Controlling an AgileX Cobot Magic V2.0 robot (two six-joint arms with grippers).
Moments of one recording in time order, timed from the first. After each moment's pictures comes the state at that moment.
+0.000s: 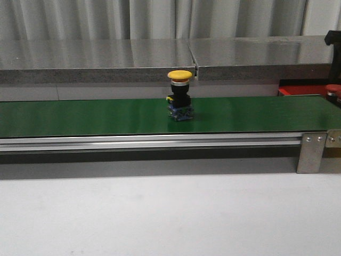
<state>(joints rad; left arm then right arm) -0.01 0.54 -0.60 -0.23 0.62 0.25 -0.25 1.96 -1.65 0.23 0.84 -0.09</state>
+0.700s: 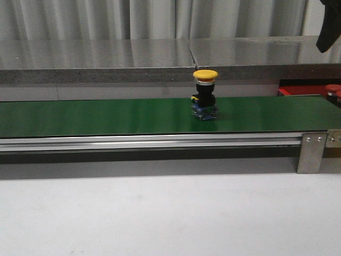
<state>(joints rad) -0.01 0.54 -0.60 -0.23 0.62 0.25 -0.05 1.58 -1.34 0.20 0.80 -0.17</state>
